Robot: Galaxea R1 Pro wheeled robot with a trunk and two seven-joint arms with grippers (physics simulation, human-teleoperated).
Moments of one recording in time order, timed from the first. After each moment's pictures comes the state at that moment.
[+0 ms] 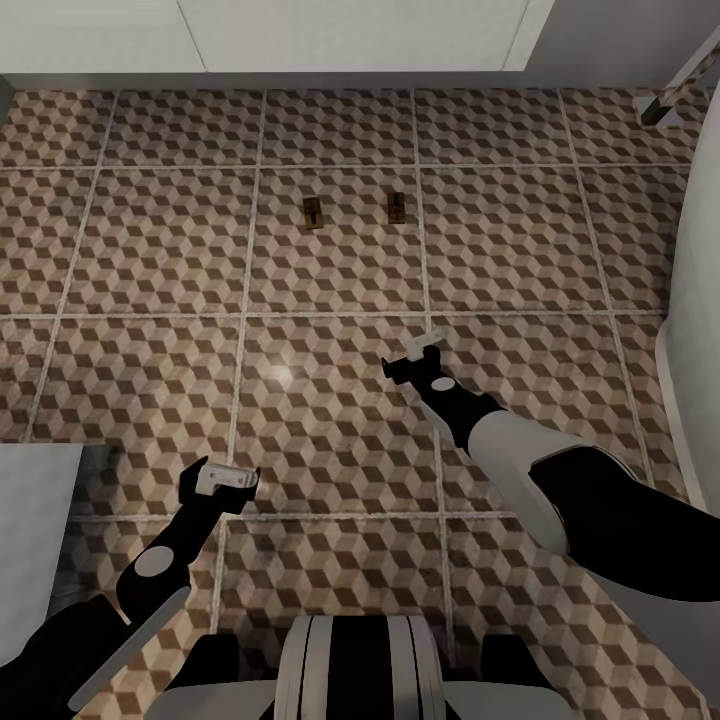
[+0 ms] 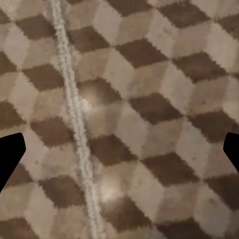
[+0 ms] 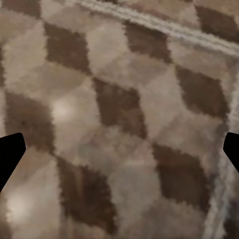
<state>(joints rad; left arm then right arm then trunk) -0.45 0.46 -0.63 -1.55 0.43 0.23 0.49 -1.41 0.17 0.30 -0.02 0.05 -0.20 -0.04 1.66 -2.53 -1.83</state>
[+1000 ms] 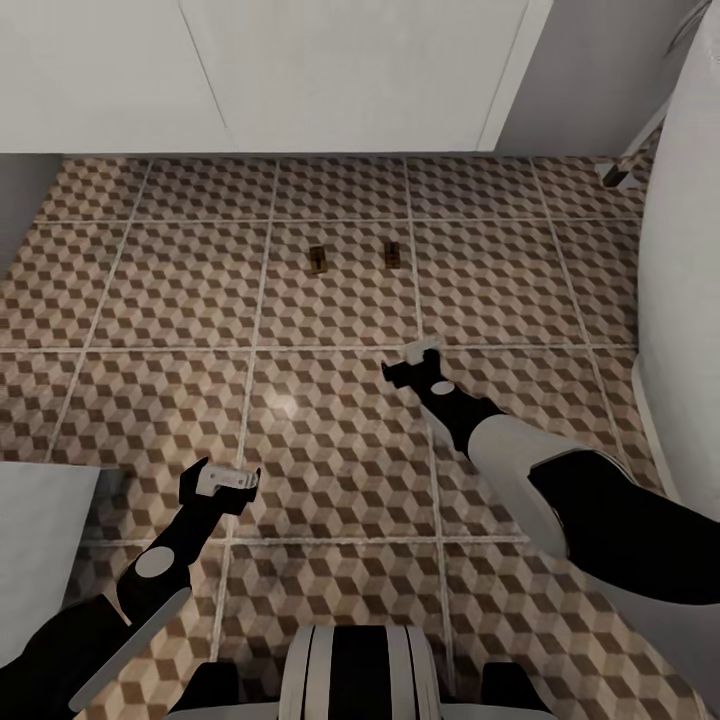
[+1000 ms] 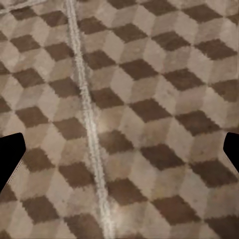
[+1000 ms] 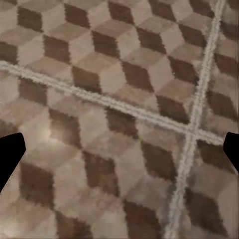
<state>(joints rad) -0.45 0.46 -0.63 -1.55 0.43 0.24 0.49 -1.40 0.17 0.30 -0.02 0.04 -0.20 -0.04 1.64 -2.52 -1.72</state>
